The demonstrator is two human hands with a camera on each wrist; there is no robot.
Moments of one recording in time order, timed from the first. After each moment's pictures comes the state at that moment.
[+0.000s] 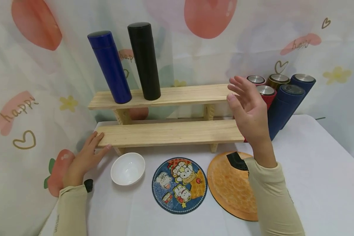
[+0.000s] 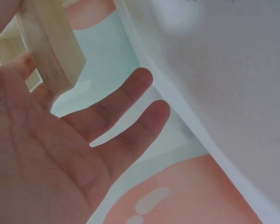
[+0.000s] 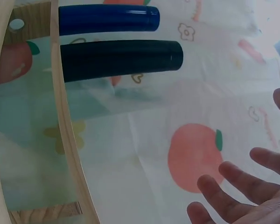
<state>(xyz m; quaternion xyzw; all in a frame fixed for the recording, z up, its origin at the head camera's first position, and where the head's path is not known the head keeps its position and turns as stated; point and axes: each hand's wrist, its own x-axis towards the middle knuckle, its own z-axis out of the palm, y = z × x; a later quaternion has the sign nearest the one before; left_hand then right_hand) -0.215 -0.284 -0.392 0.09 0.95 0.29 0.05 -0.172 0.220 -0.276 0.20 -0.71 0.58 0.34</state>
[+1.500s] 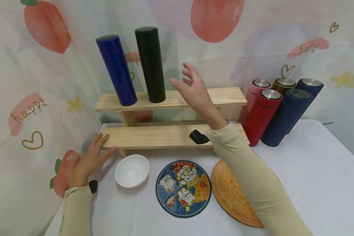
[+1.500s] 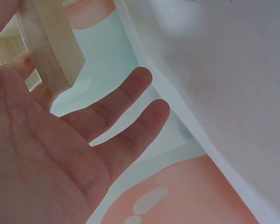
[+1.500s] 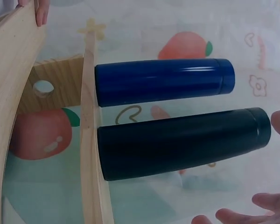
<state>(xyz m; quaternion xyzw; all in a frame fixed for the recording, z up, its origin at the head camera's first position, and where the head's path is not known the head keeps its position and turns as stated) -0.216 -0.283 -0.393 0.08 0.95 0.29 0.05 -0.263 0.115 -0.239 0.17 -0.75 0.63 0.10</state>
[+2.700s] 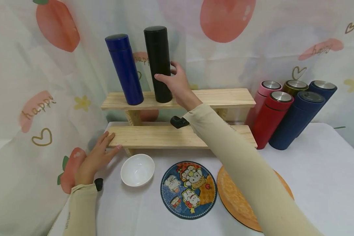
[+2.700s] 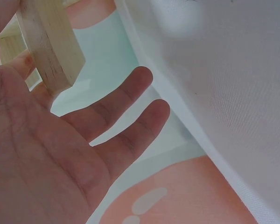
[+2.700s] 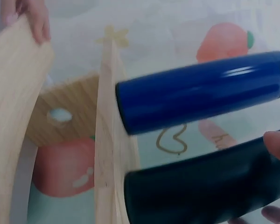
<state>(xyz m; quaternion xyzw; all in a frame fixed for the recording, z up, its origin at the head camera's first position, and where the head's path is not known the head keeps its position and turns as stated) -0.216 -0.283 -0.392 0.08 0.95 0.31 0.04 -0.321 0.044 -0.229 0.09 -0.70 0.71 0.04</state>
